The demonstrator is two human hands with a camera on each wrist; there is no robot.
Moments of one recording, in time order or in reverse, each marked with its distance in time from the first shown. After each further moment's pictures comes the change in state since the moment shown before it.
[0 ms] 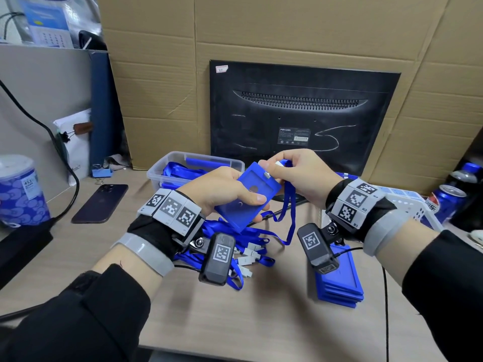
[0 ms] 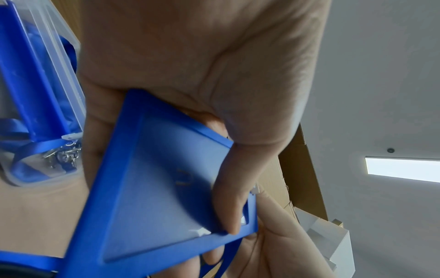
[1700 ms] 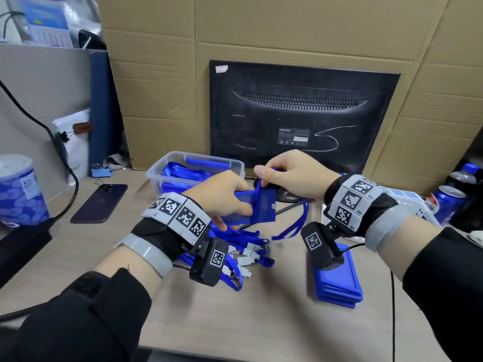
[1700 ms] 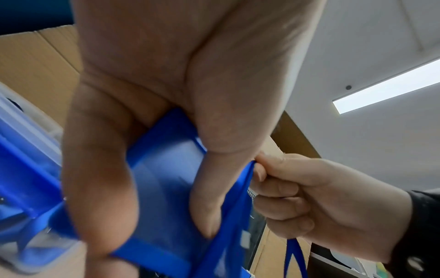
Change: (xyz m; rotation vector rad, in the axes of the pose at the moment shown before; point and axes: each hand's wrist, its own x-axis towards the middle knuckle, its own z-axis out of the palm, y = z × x) left_hand 0.007 -0.011 -0.004 0.630 0.067 0.098; right_hand 0.007 -0.010 -0.006 -0.644 -0.152 -0.186
